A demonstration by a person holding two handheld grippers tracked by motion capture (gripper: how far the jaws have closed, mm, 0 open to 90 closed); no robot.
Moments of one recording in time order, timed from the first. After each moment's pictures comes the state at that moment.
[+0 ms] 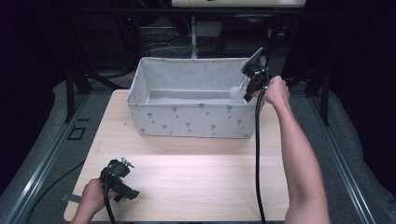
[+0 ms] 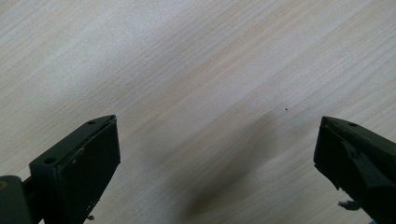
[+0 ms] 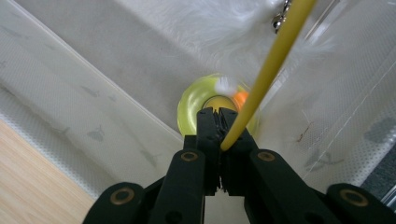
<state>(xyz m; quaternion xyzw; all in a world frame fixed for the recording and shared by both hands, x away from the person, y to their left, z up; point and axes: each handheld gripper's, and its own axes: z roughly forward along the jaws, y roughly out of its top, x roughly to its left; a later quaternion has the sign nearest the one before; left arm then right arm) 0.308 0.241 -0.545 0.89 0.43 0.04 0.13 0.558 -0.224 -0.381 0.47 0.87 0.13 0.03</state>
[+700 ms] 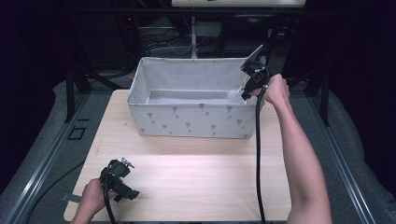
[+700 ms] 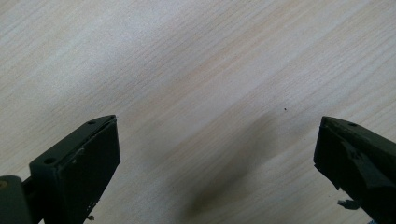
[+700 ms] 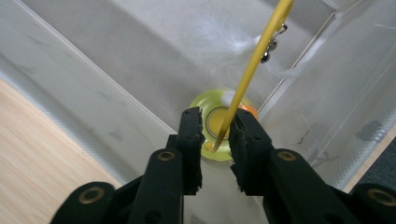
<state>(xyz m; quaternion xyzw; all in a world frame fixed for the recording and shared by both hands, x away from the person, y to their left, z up) 0.307 0.240 -0.545 0.89 0.43 0.04 0.13 0.550 -0.220 -0.367 0.47 0.87 0.15 0.04</state>
